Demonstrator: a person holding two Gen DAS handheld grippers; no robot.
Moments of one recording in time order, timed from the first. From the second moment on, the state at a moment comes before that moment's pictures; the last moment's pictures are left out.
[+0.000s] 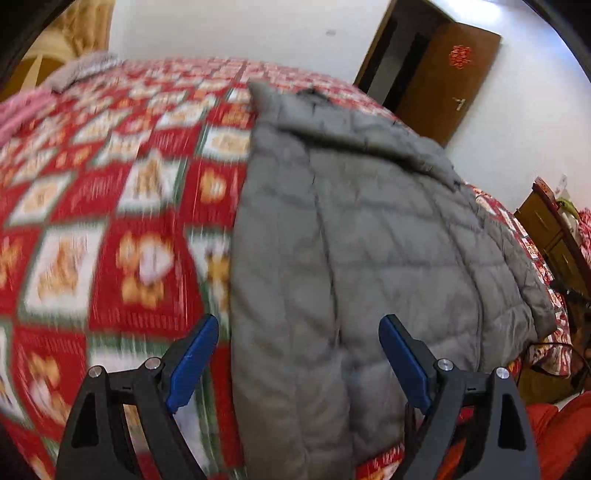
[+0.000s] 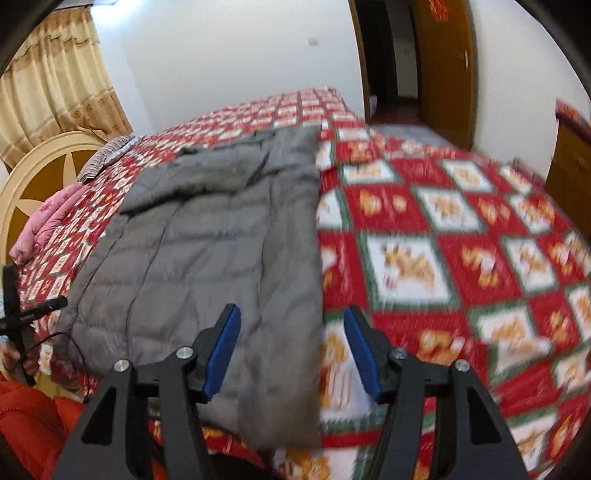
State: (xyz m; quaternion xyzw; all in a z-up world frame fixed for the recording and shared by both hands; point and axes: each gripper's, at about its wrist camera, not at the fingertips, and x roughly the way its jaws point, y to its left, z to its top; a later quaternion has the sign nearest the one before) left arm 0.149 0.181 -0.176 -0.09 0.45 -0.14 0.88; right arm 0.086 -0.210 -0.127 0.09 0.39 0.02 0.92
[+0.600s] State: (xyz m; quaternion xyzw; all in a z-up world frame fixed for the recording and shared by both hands) left arm 0.121 0.185 -0.192 -0.14 0.46 -0.21 0.85; right arm 0.057 -0.190 -0.165 0.06 0.44 0.10 0.89
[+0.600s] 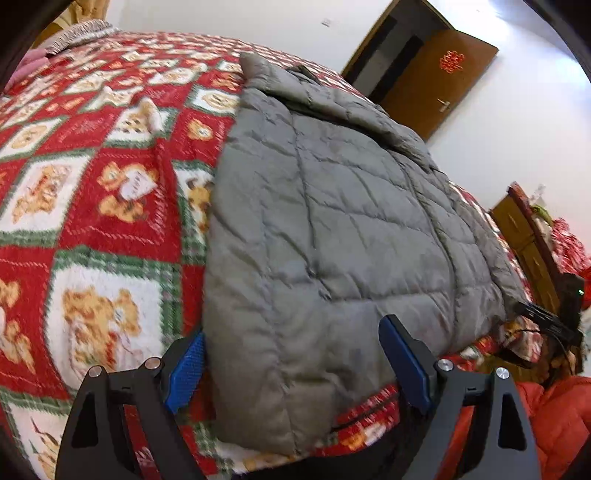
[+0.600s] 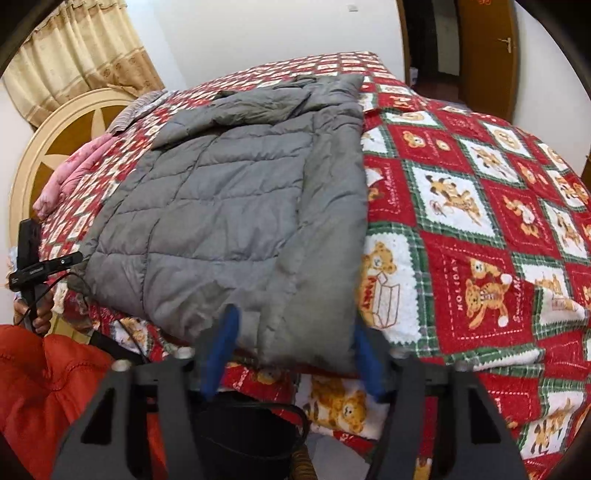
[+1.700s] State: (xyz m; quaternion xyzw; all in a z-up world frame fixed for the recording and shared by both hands) left arm 0.106 0.116 -0.182 0.10 0.47 -0.09 0.87; right arm 0.049 -0.195 -0.173 0.10 0.43 0.11 0.89
